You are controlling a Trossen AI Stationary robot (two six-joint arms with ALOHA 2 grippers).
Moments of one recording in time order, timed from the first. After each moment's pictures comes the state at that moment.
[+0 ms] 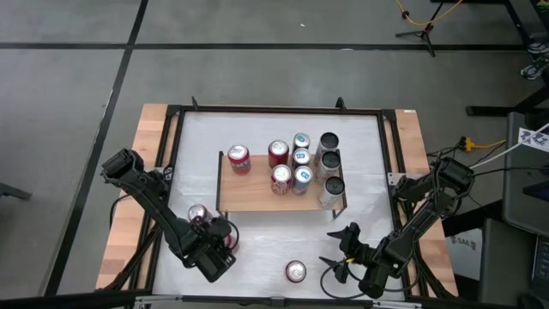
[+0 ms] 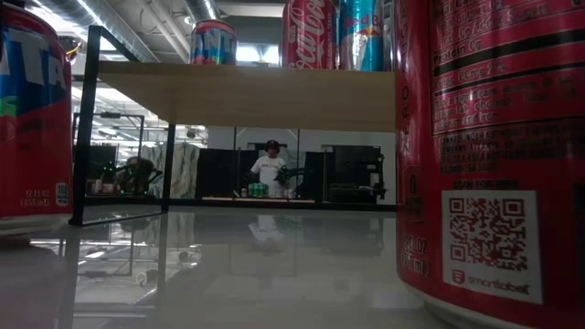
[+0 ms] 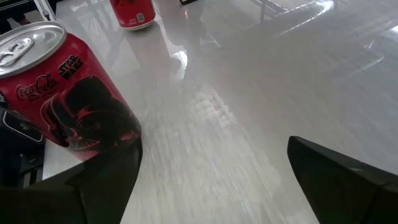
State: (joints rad) left arm -0.74 1.74 1.36 -1.08 -0.27 -1.56; right arm 0.98 1.69 0.90 -0.32 0.90 1.25
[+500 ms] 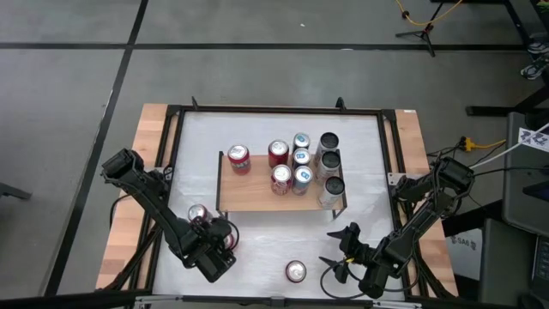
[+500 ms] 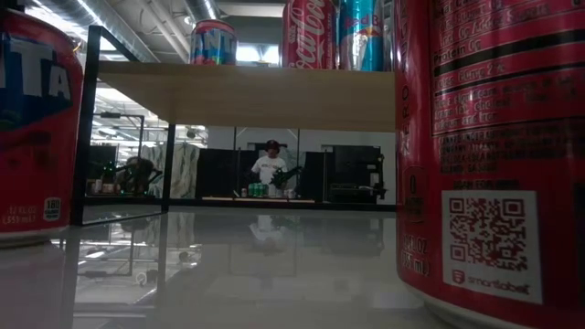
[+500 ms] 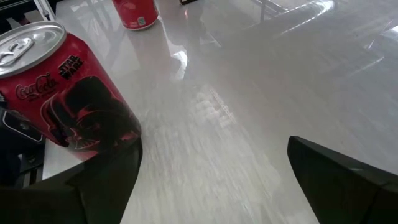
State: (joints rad) left arm -0.74 1.74 1.36 -1.08 -0.27 -1.56; right arm 0.98 1.69 0.90 -0.32 0.90 1.25
